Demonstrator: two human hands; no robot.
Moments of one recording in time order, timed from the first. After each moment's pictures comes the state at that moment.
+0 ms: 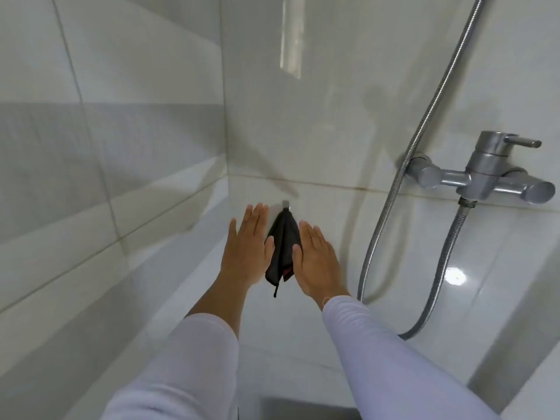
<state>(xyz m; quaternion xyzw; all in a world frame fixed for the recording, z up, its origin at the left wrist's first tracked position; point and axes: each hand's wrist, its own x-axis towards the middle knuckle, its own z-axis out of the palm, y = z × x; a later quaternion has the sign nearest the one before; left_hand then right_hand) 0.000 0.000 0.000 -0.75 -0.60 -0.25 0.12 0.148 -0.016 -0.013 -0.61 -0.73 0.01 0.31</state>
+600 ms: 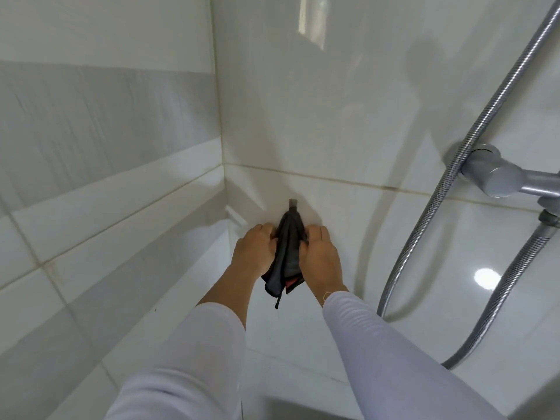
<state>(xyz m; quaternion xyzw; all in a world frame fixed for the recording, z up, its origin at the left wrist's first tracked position) 0.018 0.091 -0.025 -0.70 -0.65 -0.26 -0.11 0.150 0.073 -0.032 -0.60 -0.69 0.08 0.40</state>
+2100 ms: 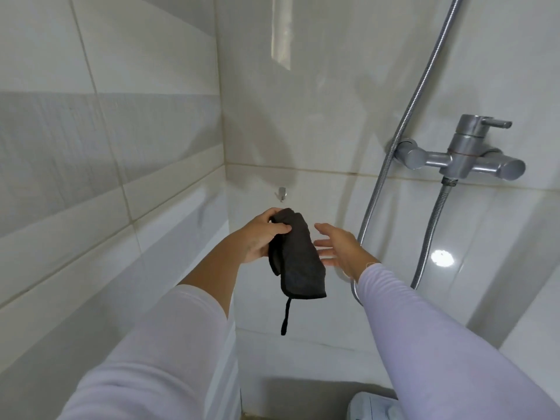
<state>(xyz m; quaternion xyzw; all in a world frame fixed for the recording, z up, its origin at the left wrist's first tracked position) 0.010 -0.023 0.041 -0.54 -0.43 -0.37 -0.62 0.187 -0.041 0.023 -0.61 -0.43 0.51 0.43</state>
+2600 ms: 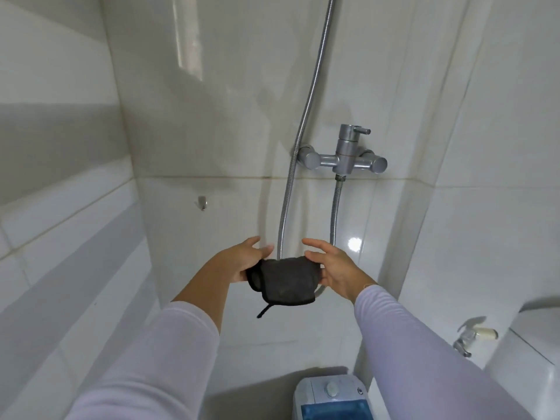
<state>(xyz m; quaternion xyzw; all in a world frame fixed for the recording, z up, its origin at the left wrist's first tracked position) 0.104 -0.047 0.018 -0.60 -0.48 -0.20 -0.61 0.284 -0.140 0.007 -0.57 -0.39 0.48 0.54</state>
